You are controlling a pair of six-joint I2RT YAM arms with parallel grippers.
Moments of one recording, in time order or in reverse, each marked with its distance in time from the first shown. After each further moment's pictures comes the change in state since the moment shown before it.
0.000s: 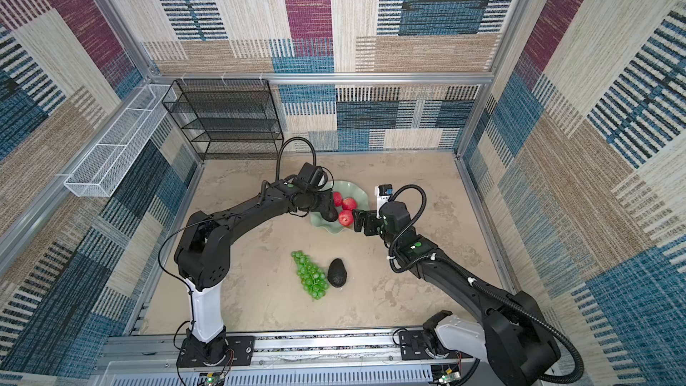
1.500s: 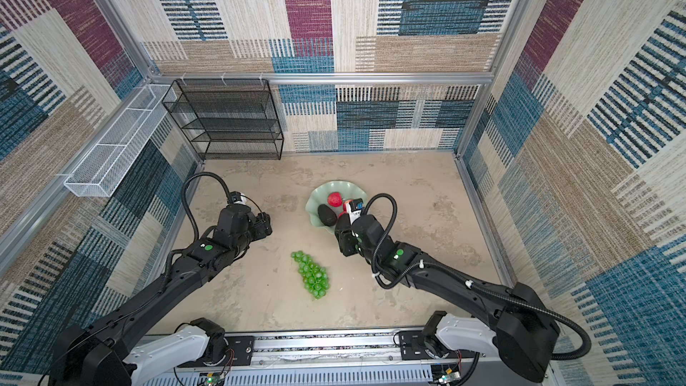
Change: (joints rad) left arm 0.184 -0.888 -0.839 0.216 -0.295 -0.120; right arm 0.271 0.080 0.160 -0.174 0.144 -0.005
